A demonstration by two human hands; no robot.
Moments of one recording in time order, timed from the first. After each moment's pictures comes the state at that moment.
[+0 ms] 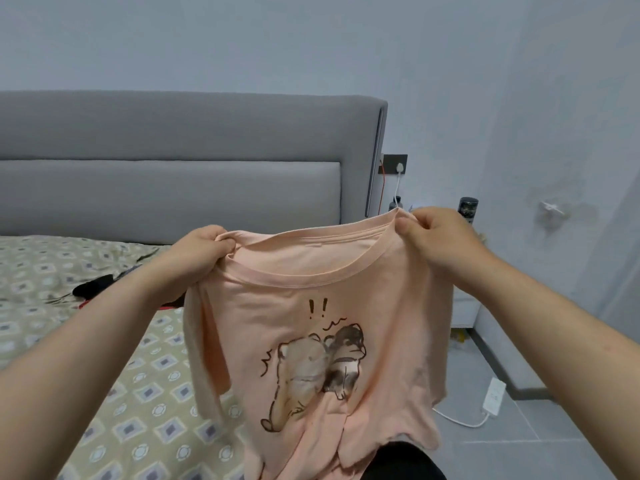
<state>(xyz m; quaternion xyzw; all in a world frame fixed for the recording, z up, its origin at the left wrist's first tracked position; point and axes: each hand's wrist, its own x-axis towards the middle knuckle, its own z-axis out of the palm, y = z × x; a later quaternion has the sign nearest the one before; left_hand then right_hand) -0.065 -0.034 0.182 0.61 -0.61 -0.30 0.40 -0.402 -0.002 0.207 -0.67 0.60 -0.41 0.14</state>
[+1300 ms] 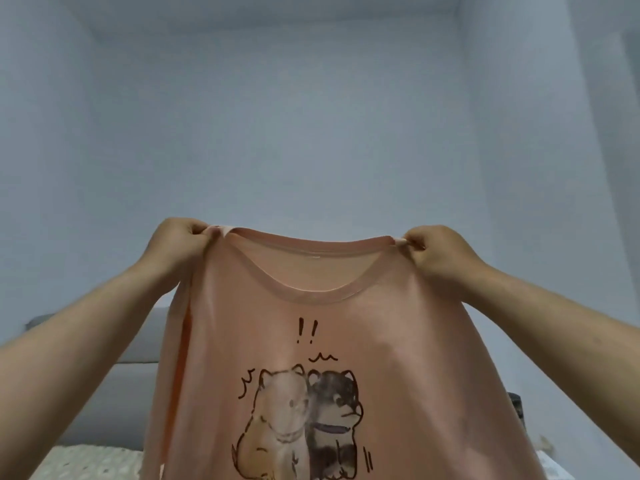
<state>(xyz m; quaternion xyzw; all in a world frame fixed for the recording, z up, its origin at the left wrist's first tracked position) 0.028 0.078 0.507 0.49 -0.61 0.04 0.62 -0.341 0.083 0.485 -0.71 0.49 -0.50 -0.11</state>
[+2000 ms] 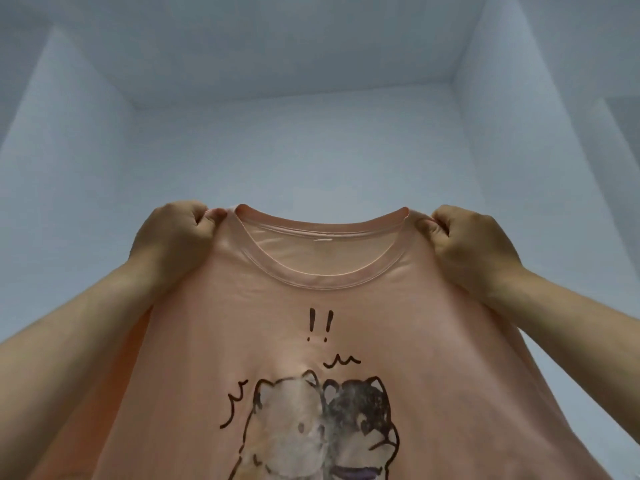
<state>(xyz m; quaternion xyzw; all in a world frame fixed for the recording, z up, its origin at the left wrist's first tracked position) 0.037 0.152 0.583 0.44 -0.58 0.33 0.60 -0.332 0.144 0.554 -0.63 0.43 -0.60 -0.26</state>
